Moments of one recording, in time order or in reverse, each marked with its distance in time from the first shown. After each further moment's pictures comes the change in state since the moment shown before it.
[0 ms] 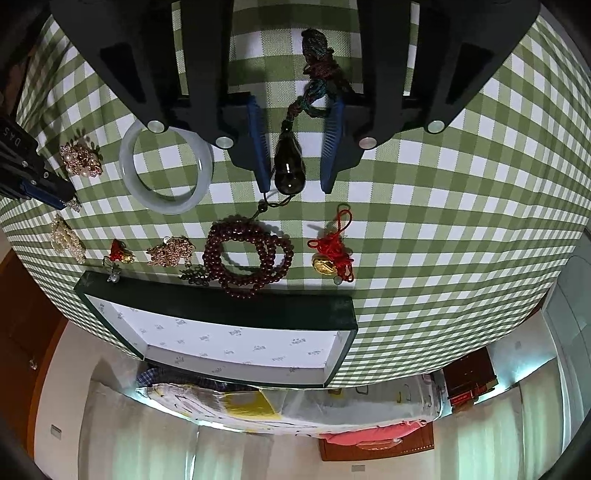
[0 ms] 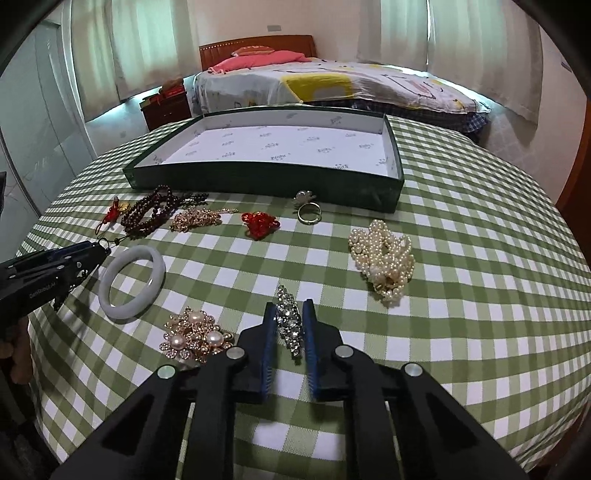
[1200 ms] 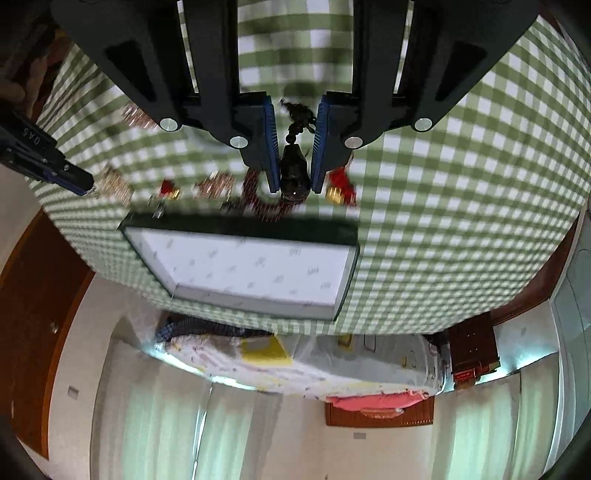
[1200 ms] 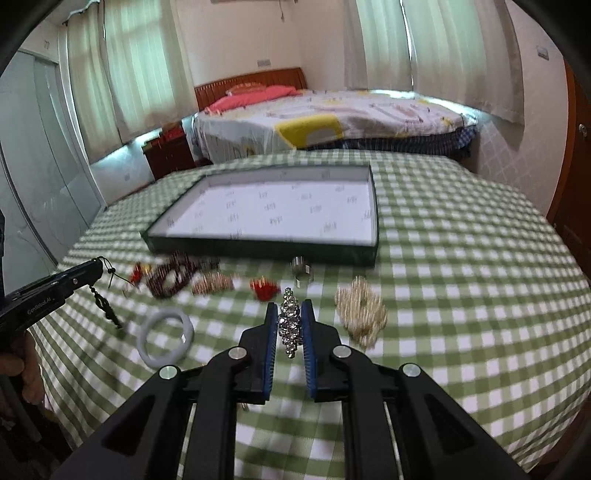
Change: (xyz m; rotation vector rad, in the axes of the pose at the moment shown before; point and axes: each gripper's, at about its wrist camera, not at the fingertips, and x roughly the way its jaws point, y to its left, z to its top) left arm -0.061 0.003 0.036 -0.041 -0.164 -0.092; right arm -0.052 -0.012 0.030 0.076 -0.156 0.041
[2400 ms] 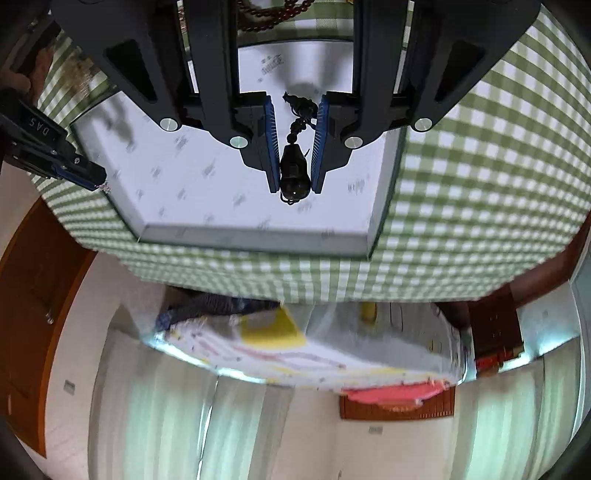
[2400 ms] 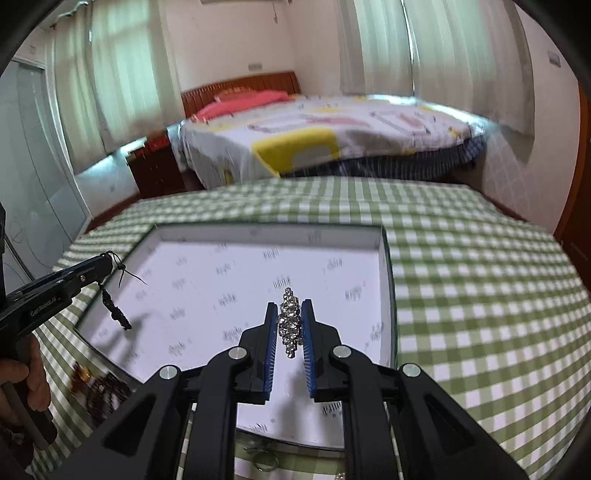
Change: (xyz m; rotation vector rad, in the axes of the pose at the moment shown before) left arm 0.151 -0.002 0.104 0.030 0.000 -0.037; right arm 0.124 -0.029 0.097 0.011 0.014 -0.033
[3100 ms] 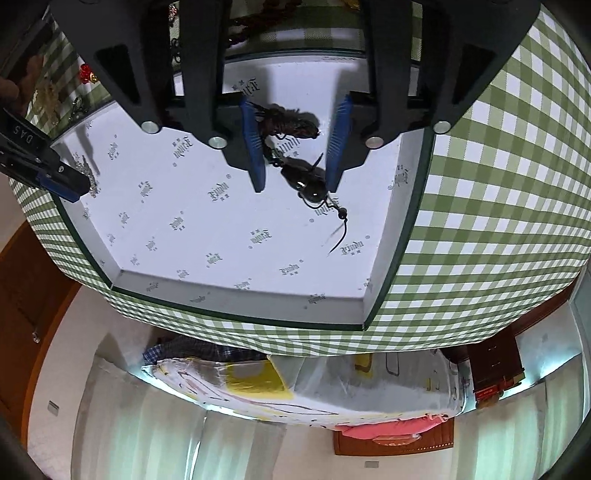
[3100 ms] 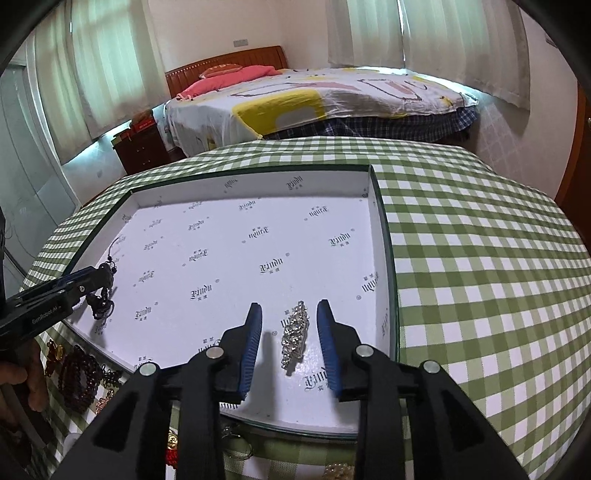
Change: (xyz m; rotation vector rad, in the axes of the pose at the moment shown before) left arm 0.036 0.010 -0.030 -0.007 0.125 0.020; right arm 0.021 -0.014 -0.022 0.032 0.084 -0.023
